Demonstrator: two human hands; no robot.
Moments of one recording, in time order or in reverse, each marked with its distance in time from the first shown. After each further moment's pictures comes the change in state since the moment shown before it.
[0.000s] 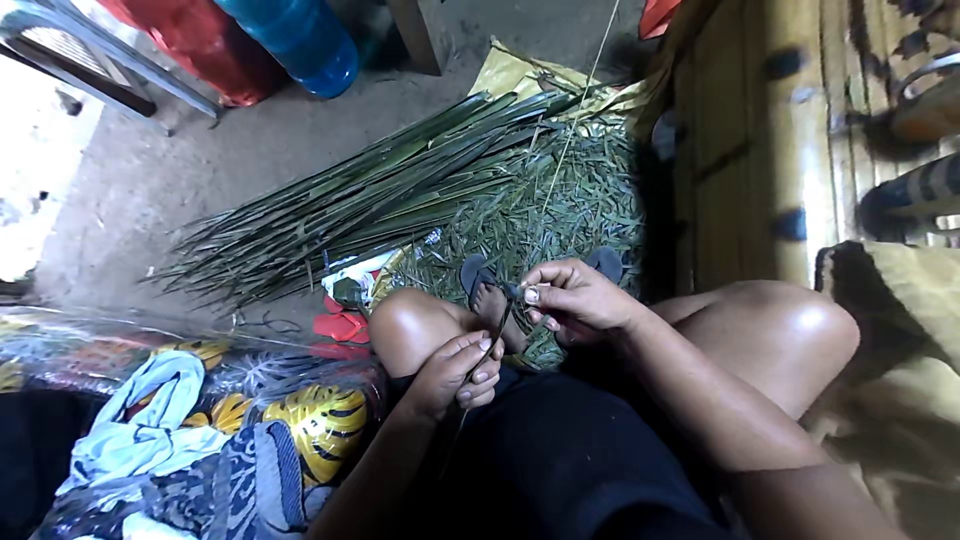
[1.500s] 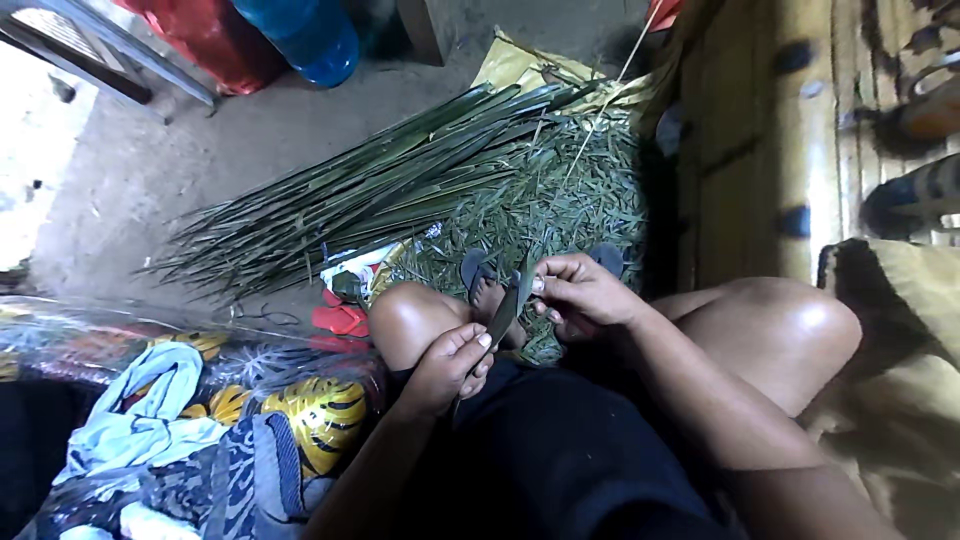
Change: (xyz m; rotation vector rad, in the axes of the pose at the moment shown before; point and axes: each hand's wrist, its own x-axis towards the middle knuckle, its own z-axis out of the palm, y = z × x) left_hand -0.007 -0.002 0.007 0.344 0.282 0.076; right_hand -0.005 0.002 0.001 -0.044 0.079 0.019
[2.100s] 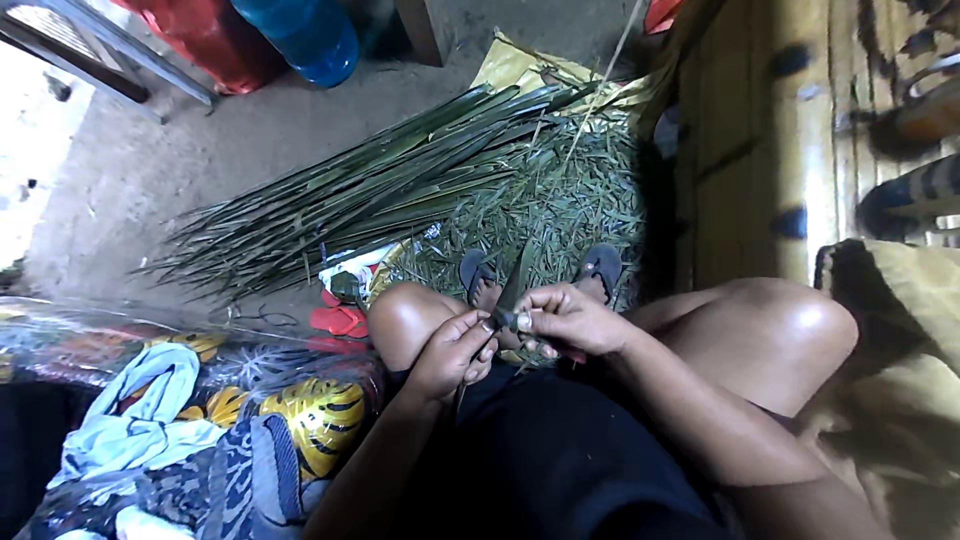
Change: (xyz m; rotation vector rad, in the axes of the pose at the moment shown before) left_hand 0.016 0.004 0.001 -0.082 0.005 0.013; right_hand -0.011 0.007 0.022 0.019 -0.110 0.105
